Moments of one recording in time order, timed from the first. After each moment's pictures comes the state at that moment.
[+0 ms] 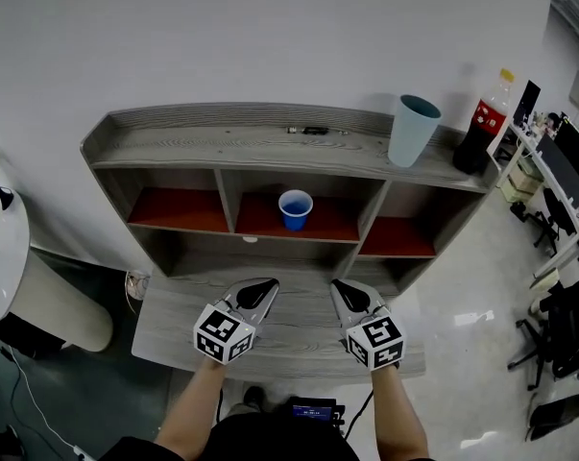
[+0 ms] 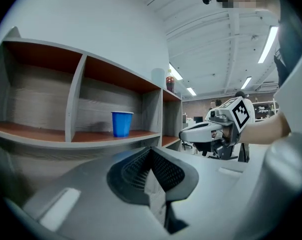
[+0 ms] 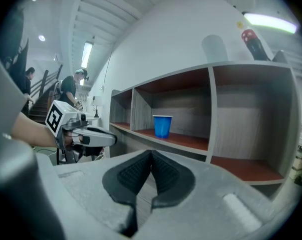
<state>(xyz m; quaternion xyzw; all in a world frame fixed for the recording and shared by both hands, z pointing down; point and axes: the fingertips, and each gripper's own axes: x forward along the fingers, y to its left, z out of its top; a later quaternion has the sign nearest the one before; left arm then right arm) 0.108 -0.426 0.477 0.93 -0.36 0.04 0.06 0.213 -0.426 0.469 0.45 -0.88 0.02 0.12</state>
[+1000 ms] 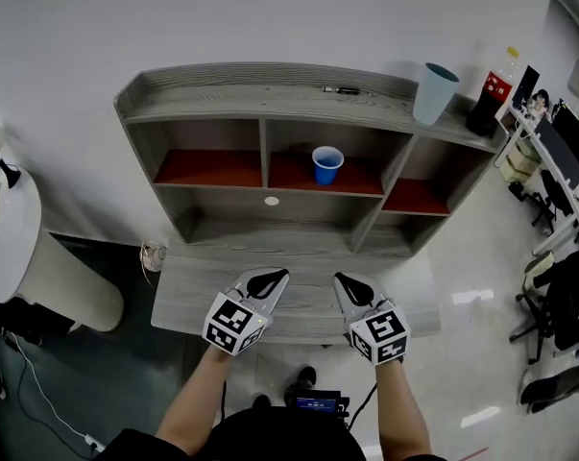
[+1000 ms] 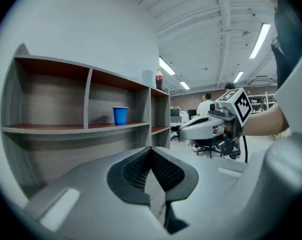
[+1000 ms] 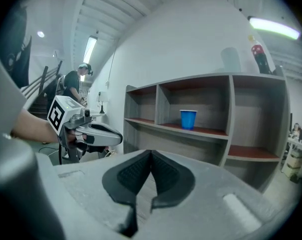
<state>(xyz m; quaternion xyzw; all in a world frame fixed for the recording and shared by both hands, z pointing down) 0.053 -0.341 0.497 0.94 -0.33 0.08 0.04 0.141 -0.333 0.490 0.45 -0.88 0.03 0.15</state>
